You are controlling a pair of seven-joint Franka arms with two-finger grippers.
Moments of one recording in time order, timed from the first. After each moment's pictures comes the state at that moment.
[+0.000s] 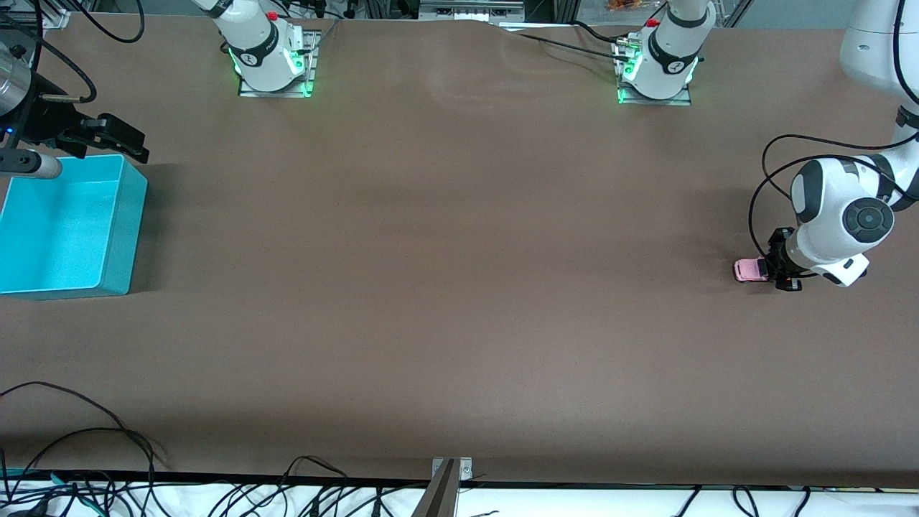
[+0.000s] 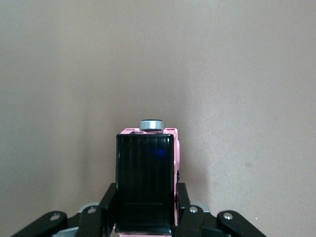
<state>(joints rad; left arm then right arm) 0.30 0.48 -0.01 -2.06 0.35 2.48 -1.59 0.01 -0.01 0.04 -1.59 0.00 1.49 0.12</state>
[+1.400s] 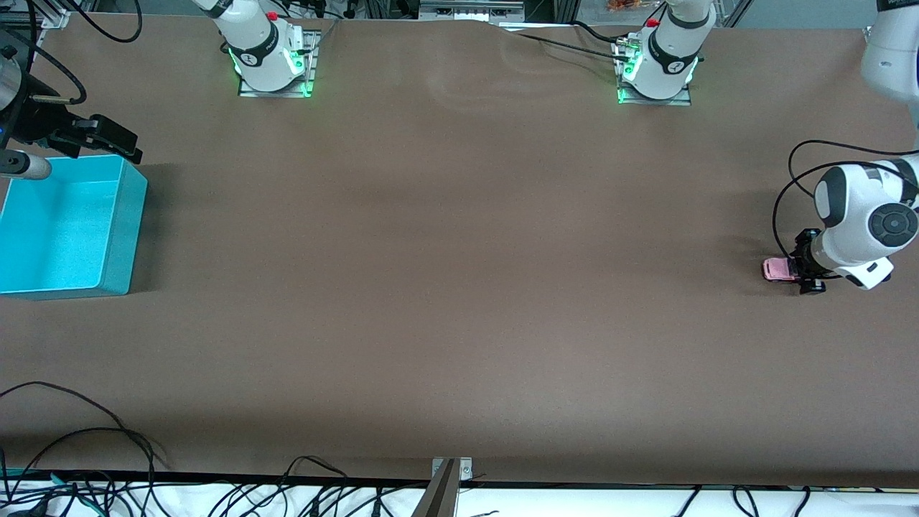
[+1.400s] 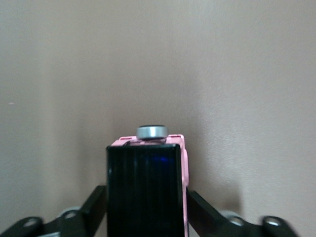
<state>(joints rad) 0.43 0.58 -0.03 -1.99 0.43 2.53 -1.46 0.01 -0.01 0.02 -1.59 0.00 1.49 0.12</state>
